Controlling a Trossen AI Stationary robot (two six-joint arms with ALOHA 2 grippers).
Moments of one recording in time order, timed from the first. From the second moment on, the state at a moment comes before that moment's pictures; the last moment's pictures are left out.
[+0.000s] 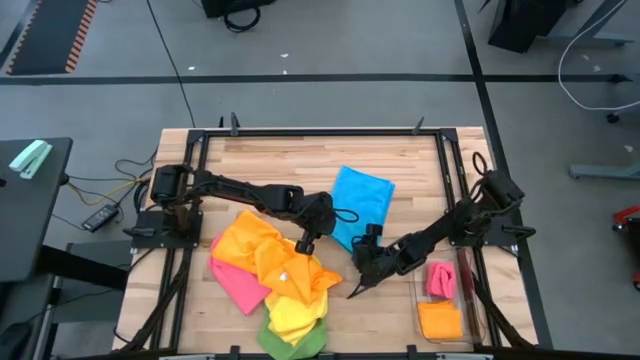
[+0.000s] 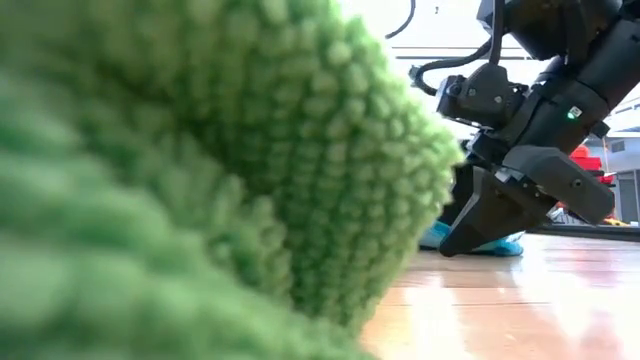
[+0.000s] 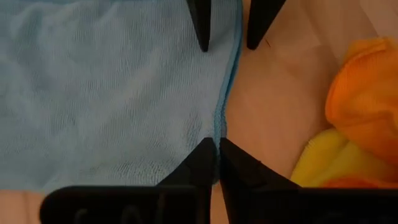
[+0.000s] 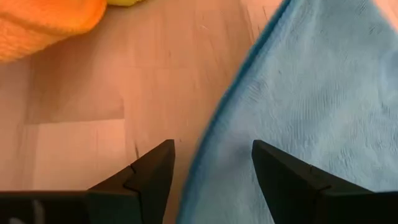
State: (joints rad) left arm -0.01 1.88 1.28 -0.35 0.10 0.30; right arm 0.46 1.79 0.79 -0.09 0.56 0.40
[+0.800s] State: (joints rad) left arm -0.01 1.87 1.28 -0.36 0.12 0.33; right arm 0.48 1.67 0.78 -0.30 0.37 0.41
